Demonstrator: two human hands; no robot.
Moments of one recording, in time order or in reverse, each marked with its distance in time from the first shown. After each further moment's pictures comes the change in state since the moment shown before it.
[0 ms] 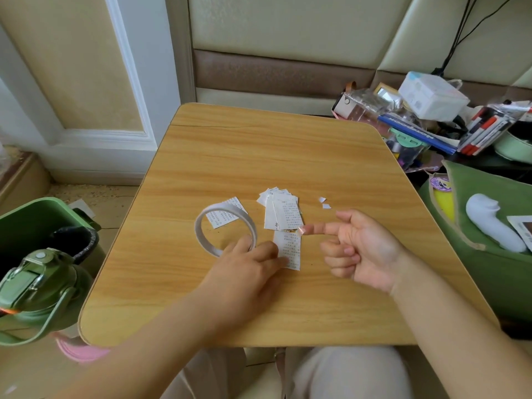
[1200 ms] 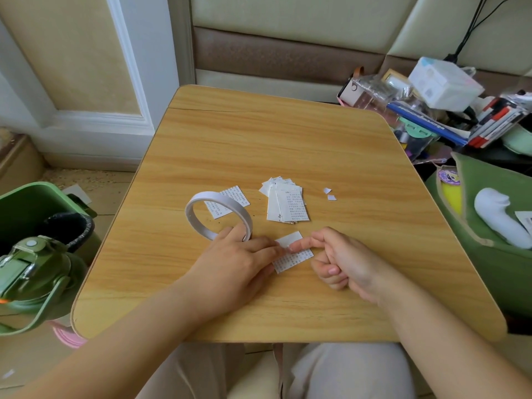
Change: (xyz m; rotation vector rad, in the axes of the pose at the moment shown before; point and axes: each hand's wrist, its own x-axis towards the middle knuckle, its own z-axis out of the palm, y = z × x) left_hand -0.002 -0.022 0.007 0.035 0.127 0.141; right_hand 0.014 0.029 0.015 -0.515 0.123 -0.027
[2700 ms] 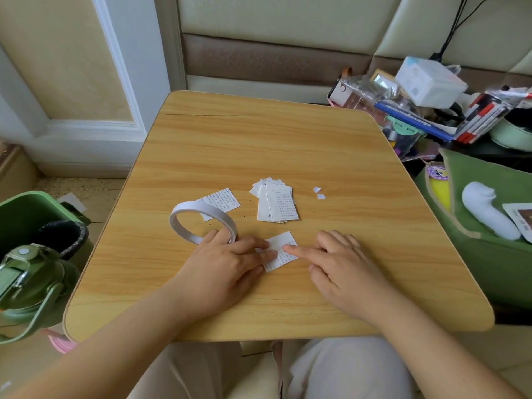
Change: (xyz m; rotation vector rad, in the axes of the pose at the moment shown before) left_hand -0.006 -0.004 0.005 0.008 -0.021 -0.014; right_hand -0.008 0.044 -0.006 -1.104 0.430 -0.612
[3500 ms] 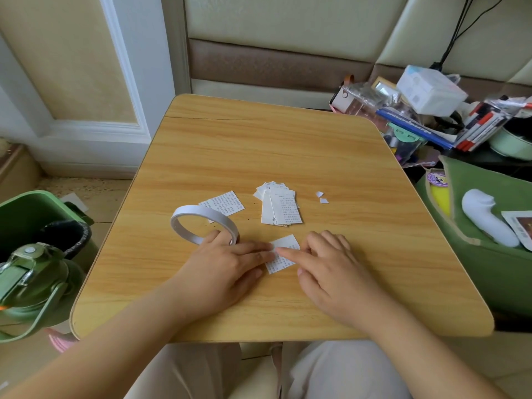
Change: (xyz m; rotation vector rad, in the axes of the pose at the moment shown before) left_hand -0.004 -0.006 -0.002 0.015 -0.035 -0.020; right_hand 0.006 -0.018 0.001 0.029 0.121 -0.113
